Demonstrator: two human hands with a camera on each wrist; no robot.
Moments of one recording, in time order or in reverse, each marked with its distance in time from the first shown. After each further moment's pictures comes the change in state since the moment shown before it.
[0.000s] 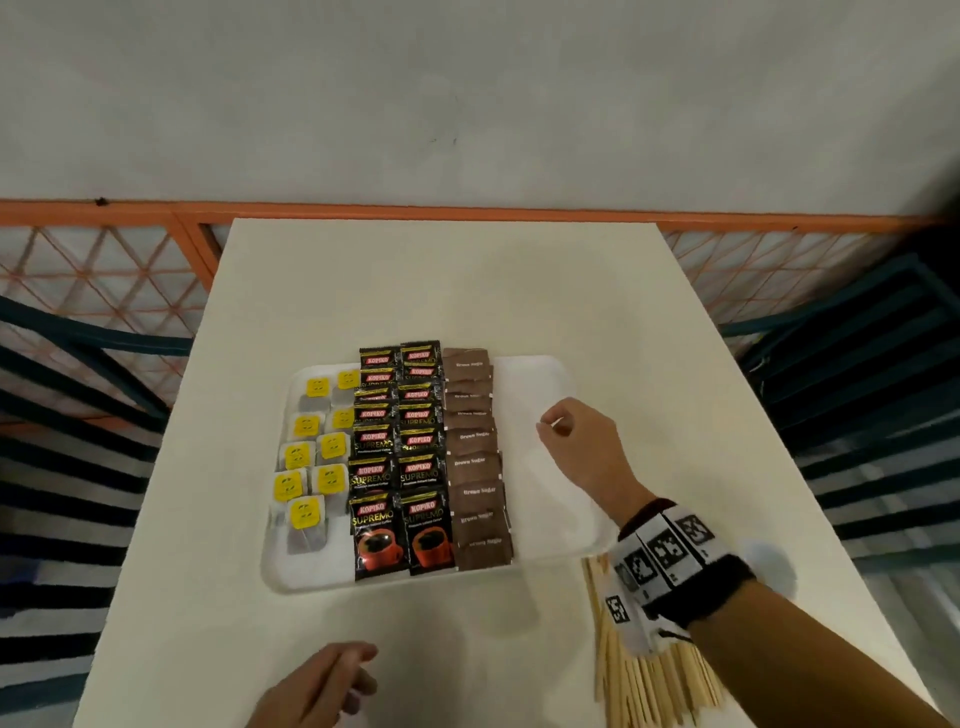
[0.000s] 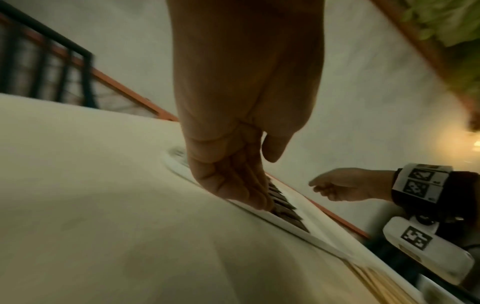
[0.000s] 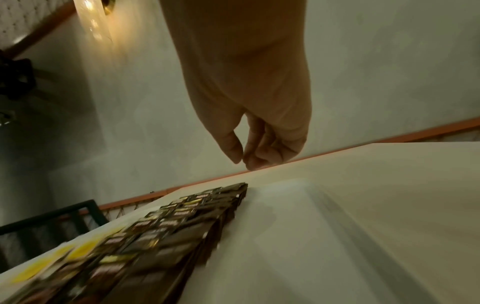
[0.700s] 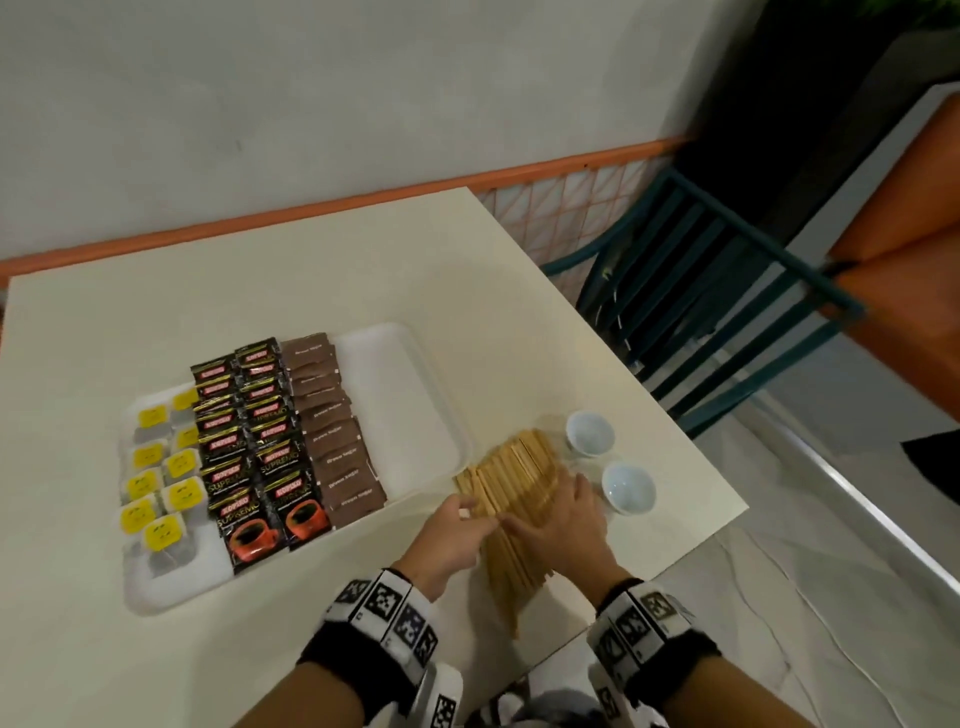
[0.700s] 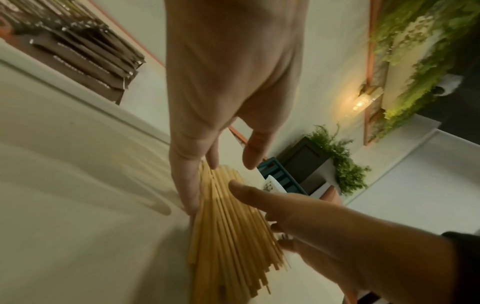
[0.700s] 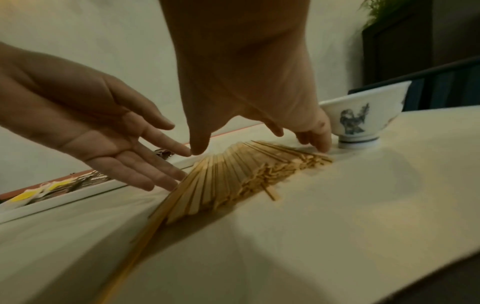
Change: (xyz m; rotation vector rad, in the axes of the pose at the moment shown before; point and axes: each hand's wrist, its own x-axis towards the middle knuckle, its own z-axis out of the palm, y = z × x) left_hand 0.034 0.096 0.201 0.066 -0.468 -0.118; right_hand -0.171 0.140 -0.015 -0.210 0.062 0.452
